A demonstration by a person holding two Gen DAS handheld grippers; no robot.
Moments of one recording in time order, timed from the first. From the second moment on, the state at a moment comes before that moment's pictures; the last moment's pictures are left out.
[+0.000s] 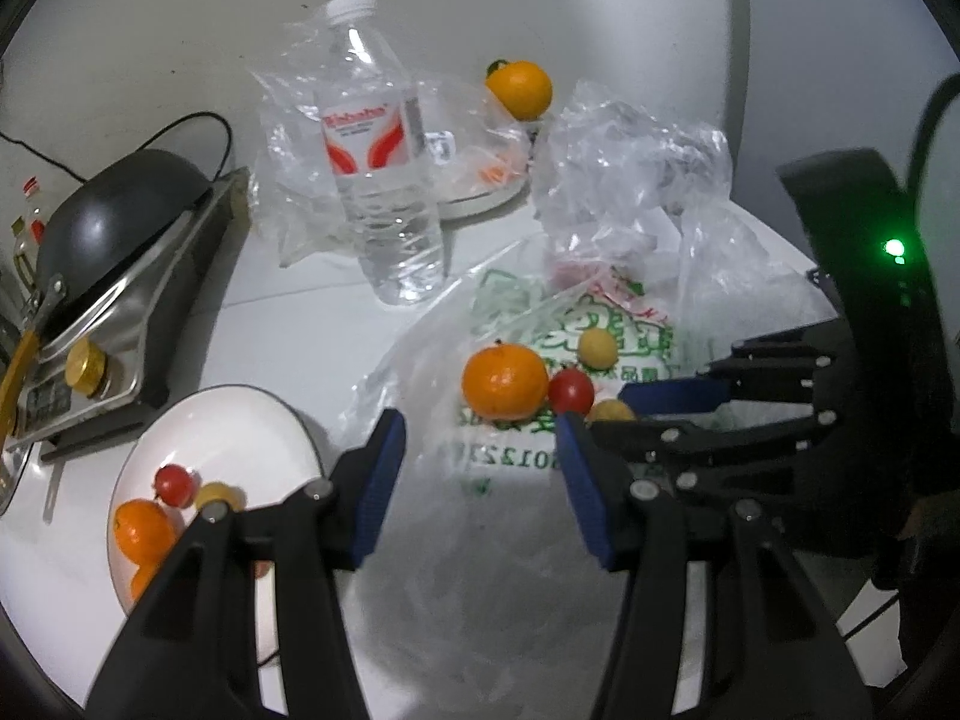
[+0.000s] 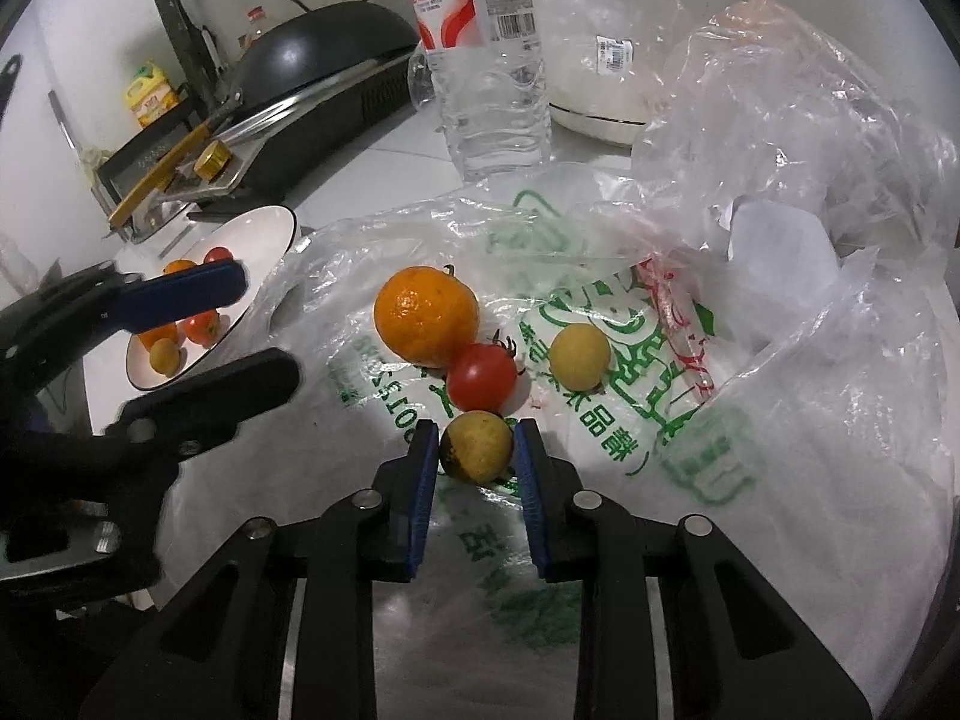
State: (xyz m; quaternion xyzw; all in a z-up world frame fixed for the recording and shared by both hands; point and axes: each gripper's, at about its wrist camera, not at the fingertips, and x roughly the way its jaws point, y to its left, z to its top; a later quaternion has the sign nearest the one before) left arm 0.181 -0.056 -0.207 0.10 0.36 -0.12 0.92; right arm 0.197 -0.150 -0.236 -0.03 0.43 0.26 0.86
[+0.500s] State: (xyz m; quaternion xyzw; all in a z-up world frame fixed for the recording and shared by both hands) left arm 0.216 -0.075 -0.222 0.12 0.38 -0.12 0.91; right arm 0.199 -0.182 -0.220 -0.01 0.40 0.25 0.88
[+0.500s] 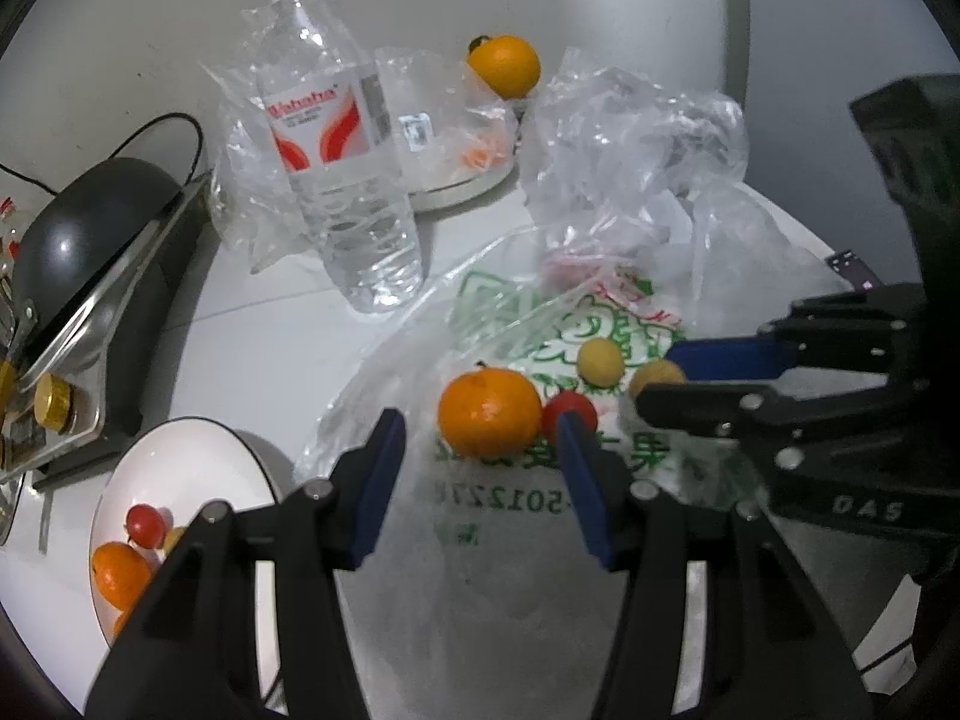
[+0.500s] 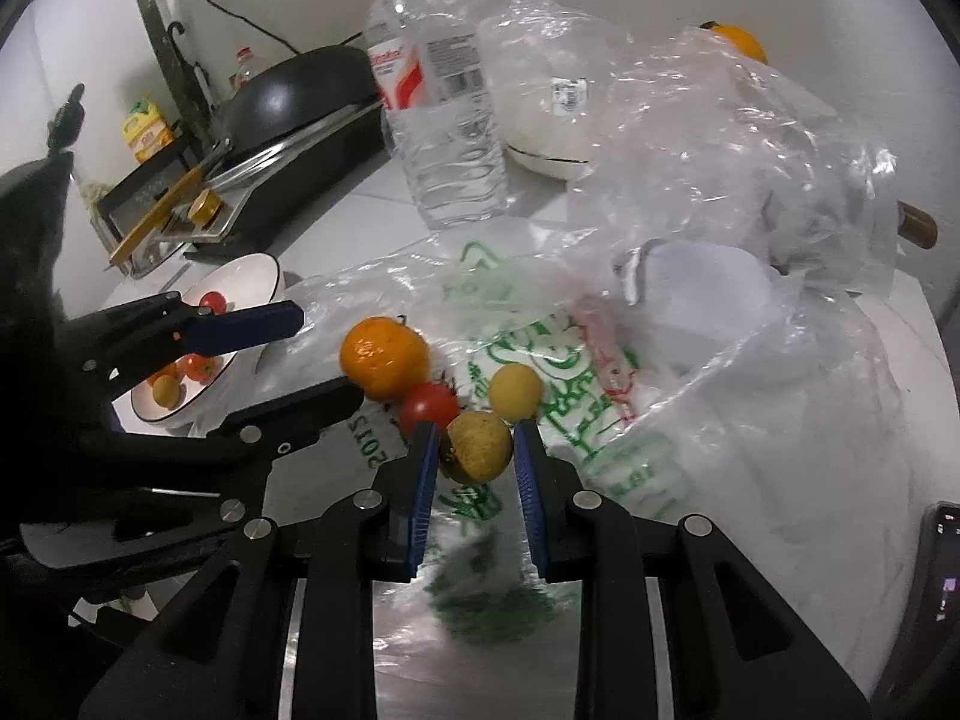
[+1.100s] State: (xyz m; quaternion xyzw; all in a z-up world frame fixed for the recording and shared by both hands) left arm 0.246 -0.083 -0.247 0.13 0.41 -0.12 0.89; right arm 0.203 -0.199 -0.223 0.01 0.40 0.23 0.89
